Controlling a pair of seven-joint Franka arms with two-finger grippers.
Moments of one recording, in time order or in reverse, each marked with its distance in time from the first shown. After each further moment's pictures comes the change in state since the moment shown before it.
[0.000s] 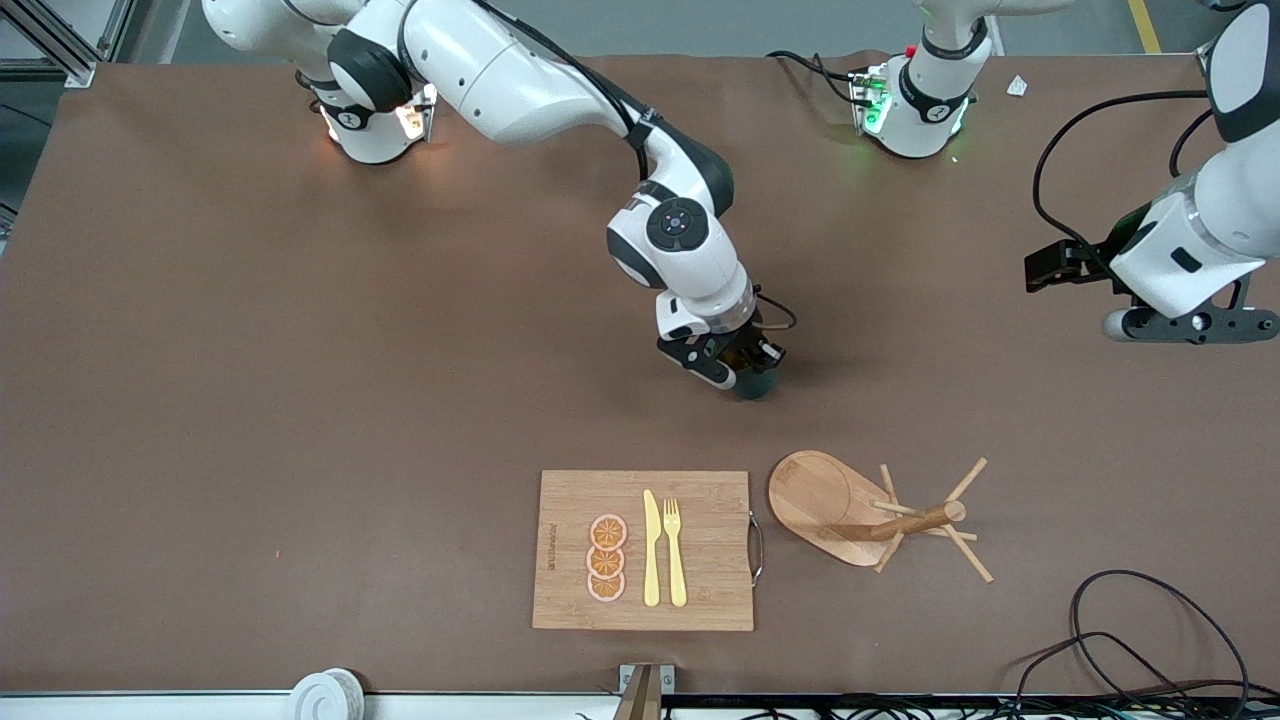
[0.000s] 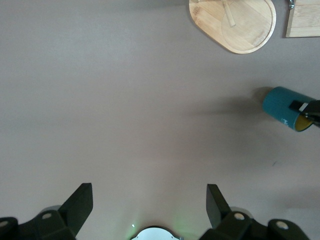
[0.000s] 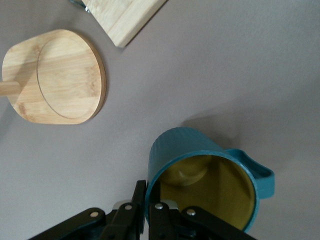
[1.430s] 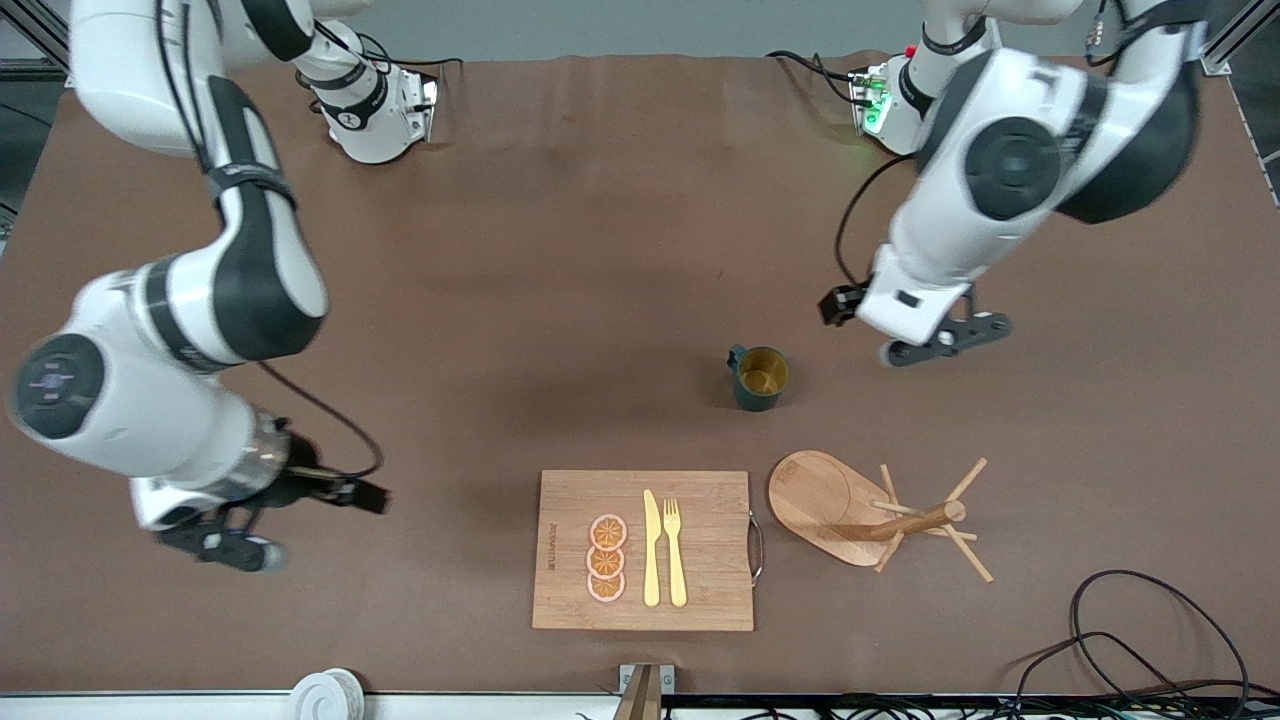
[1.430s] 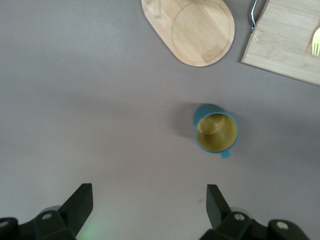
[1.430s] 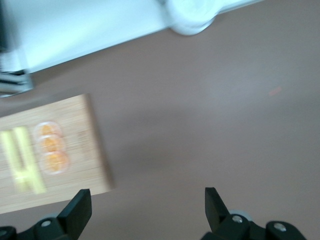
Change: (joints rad) left arm -0.339 0.083 -0.027 -0.134 0.006 0.258 -0.710; right arm -0.713 -0.316 -0.015 0.048 -0.105 -0.653 -1.076
